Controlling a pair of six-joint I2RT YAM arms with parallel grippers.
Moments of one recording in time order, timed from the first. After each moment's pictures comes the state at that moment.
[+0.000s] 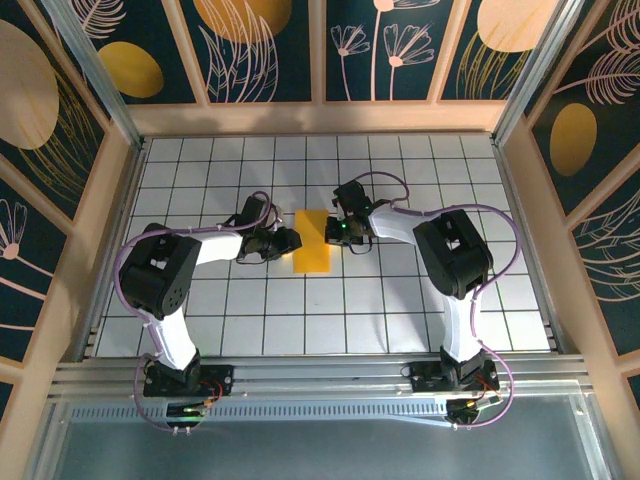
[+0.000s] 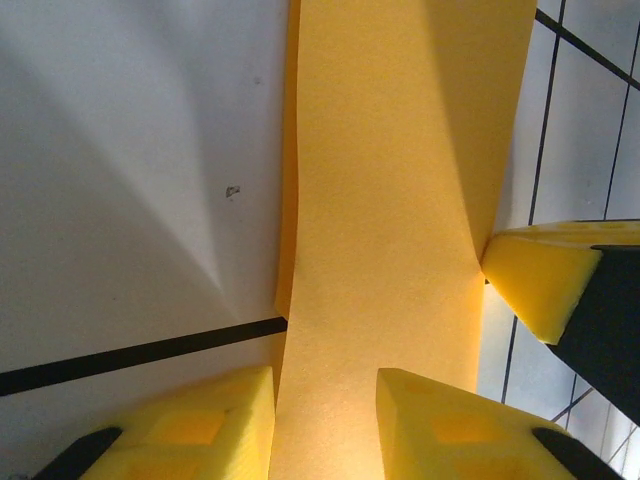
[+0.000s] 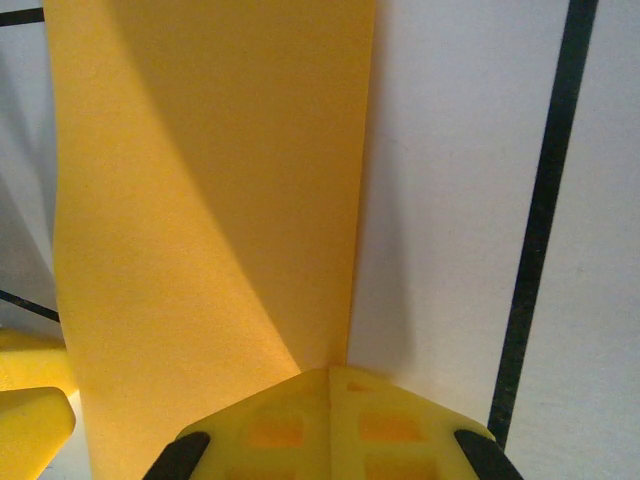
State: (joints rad) left arm -0.44 1.83 0.90 -0.02 0.44 -0.77; right arm 0.59 2.00 1.25 -0.32 -0.26 0.56
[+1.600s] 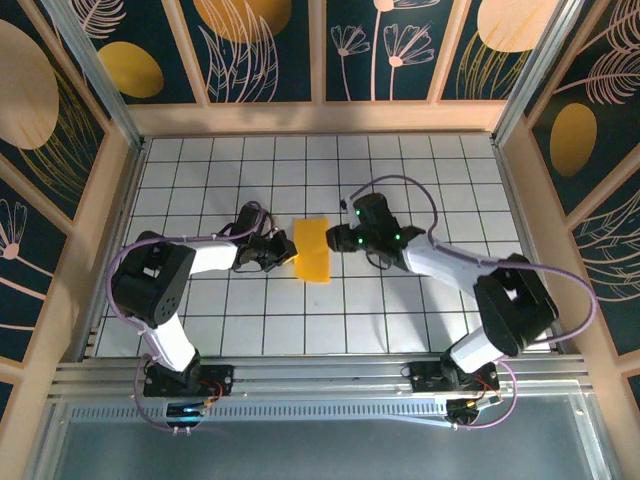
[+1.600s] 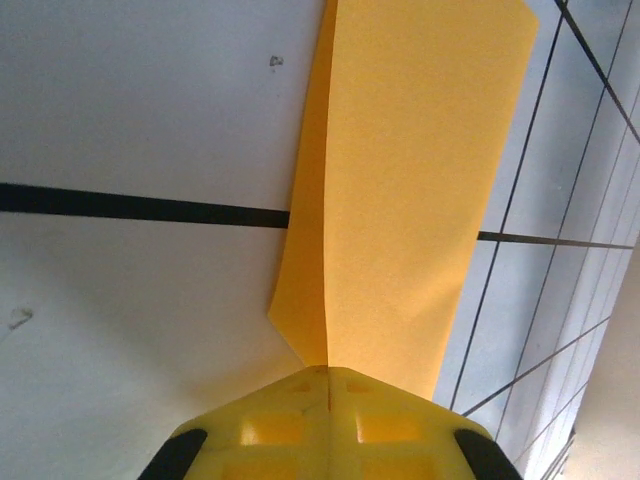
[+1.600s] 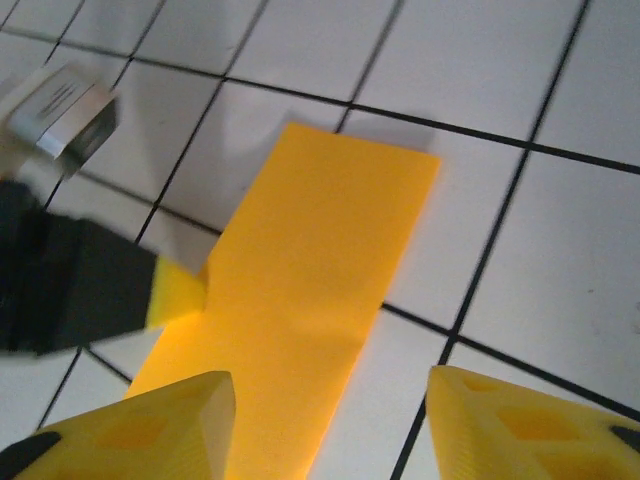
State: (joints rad) left arm -0.44 1.75 0.79 0.05 0.49 -0.95; right arm 0.70 1.49 0.85 -0.09 -0.09 0.31
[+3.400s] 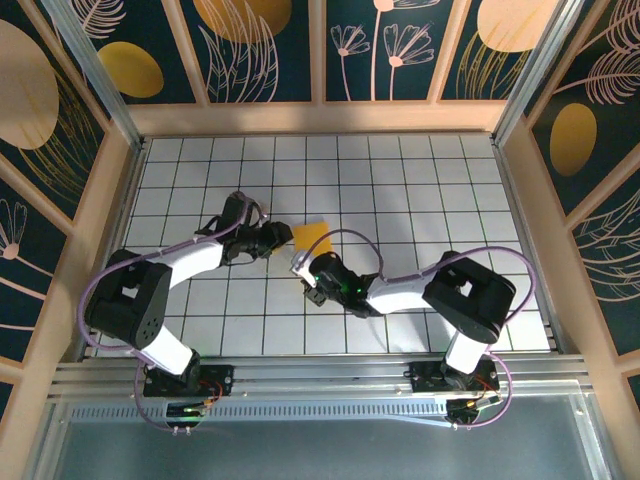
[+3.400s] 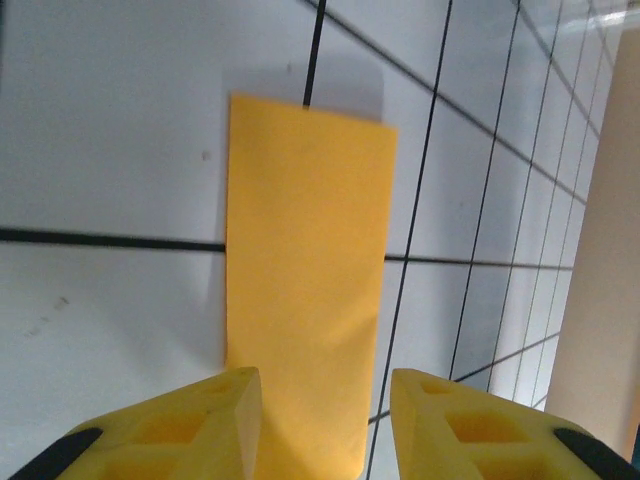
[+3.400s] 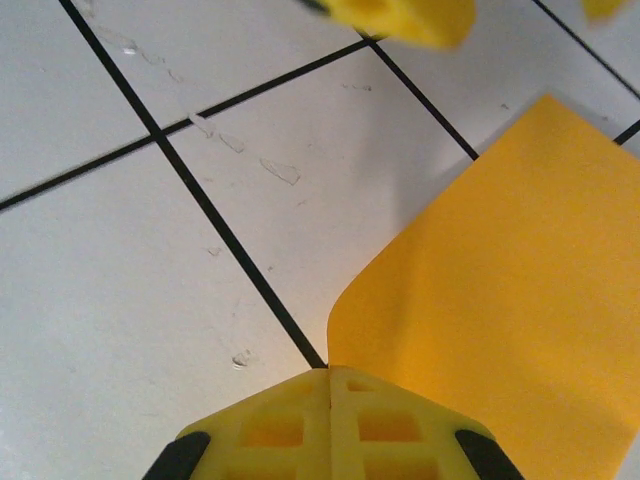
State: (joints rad) left arm -0.39 1.59 0.81 -0.04 0.47 -0.92; right arm 1.04 1.71 0.71 0.29 0.14 -0.06
